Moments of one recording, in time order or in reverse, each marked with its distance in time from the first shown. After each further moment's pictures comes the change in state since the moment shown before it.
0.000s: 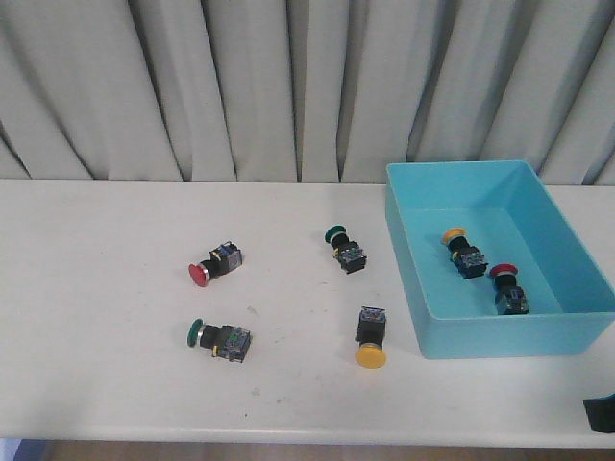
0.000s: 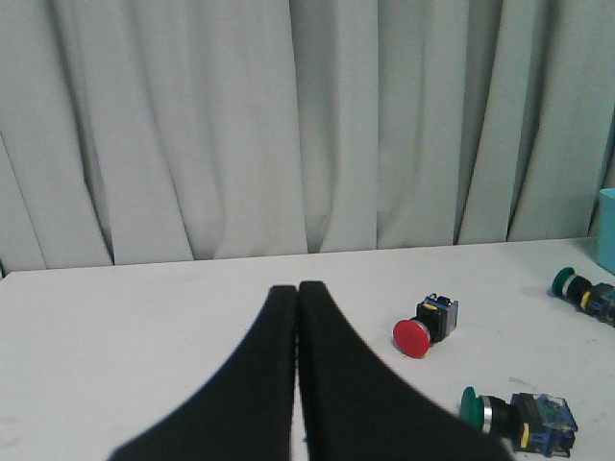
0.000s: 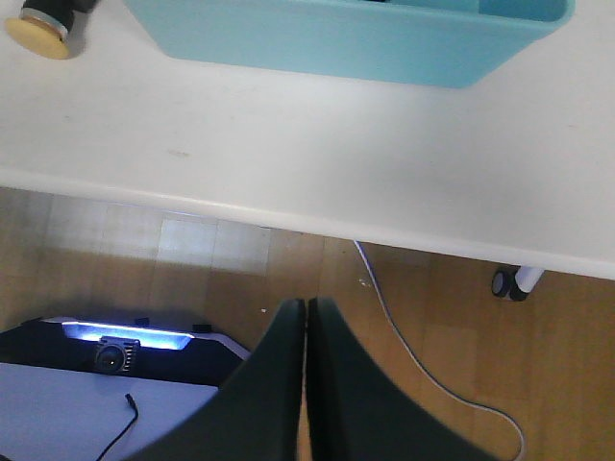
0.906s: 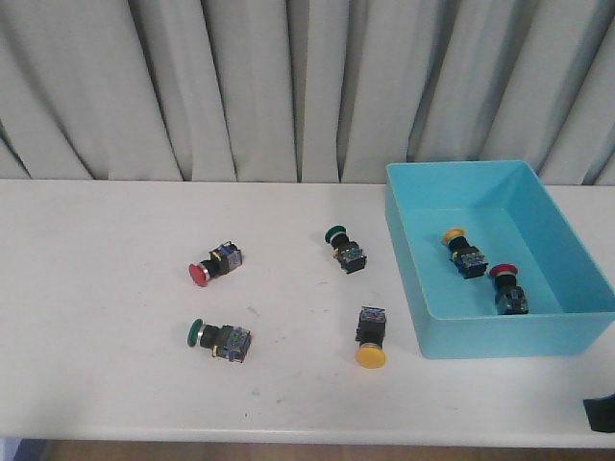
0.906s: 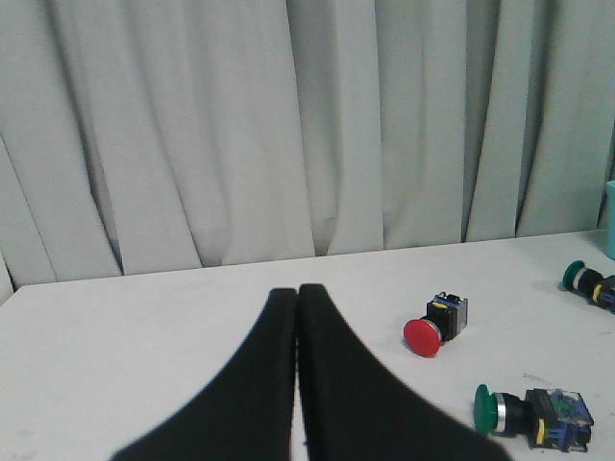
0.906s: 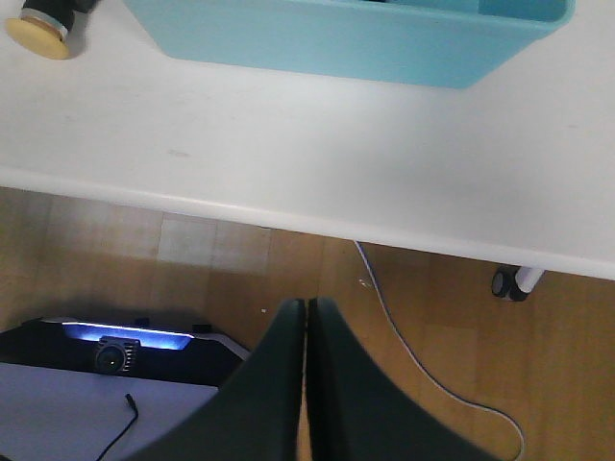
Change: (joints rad) left arm 0.000 0.000 0.000 0.000 -0.001 0.048; right arm 0.000 0.000 0.000 0.000 0.000 0.000
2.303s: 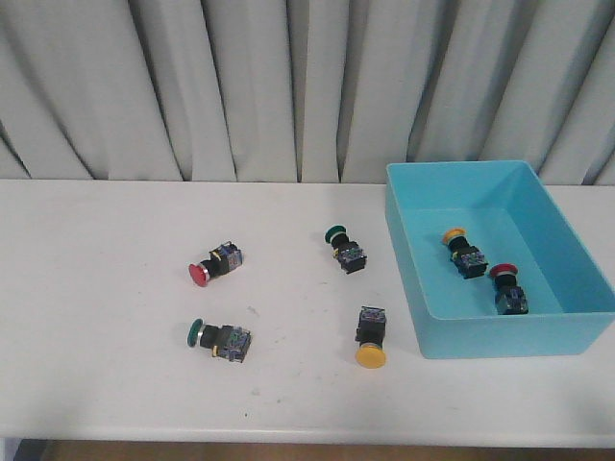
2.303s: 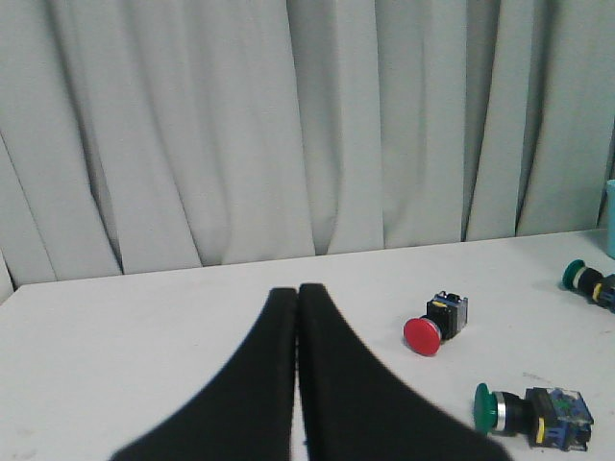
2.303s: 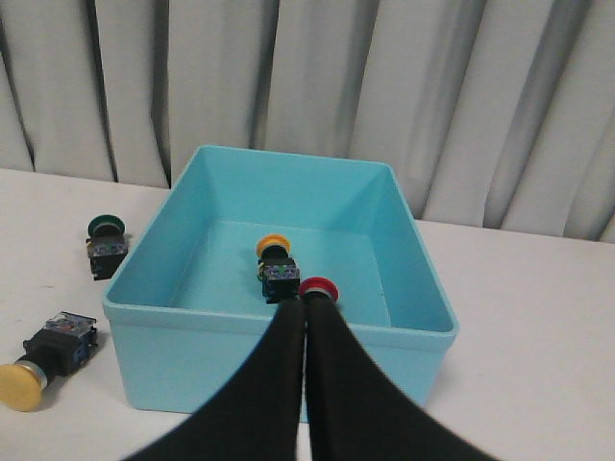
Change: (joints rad) left arm 0.000 0.000 0.000 0.000 0.000 0.000; right arm -0.071 -0.791 0.678 -0.035 -0.870 -0.023
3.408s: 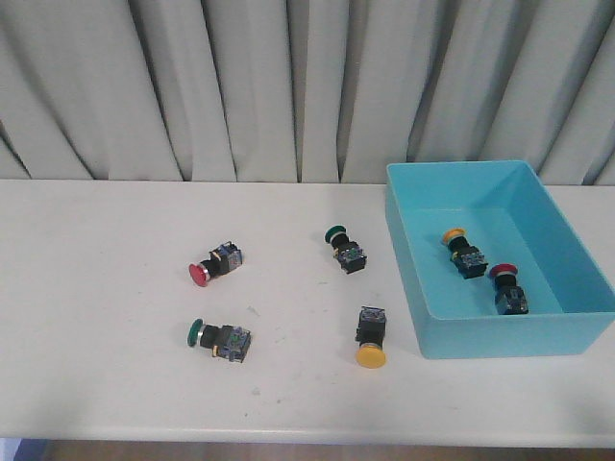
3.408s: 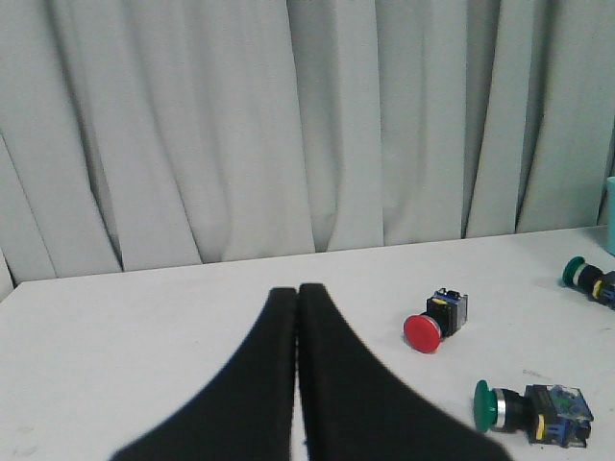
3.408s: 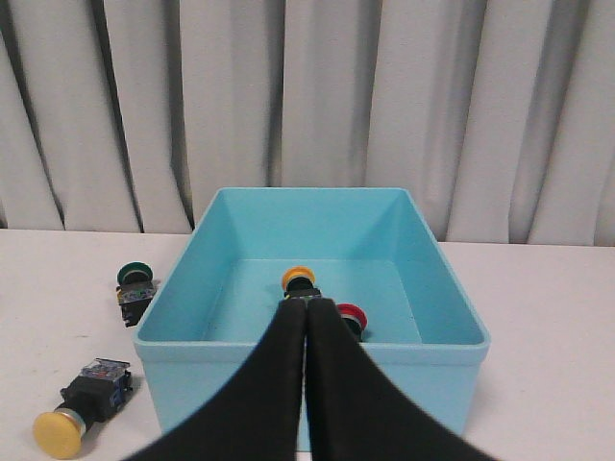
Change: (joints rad) left arm 0.000 0.000 0.000 0.000 0.006 0.000; right arm 0.000 -0.072 0.046 0.136 -0.042 -0.027
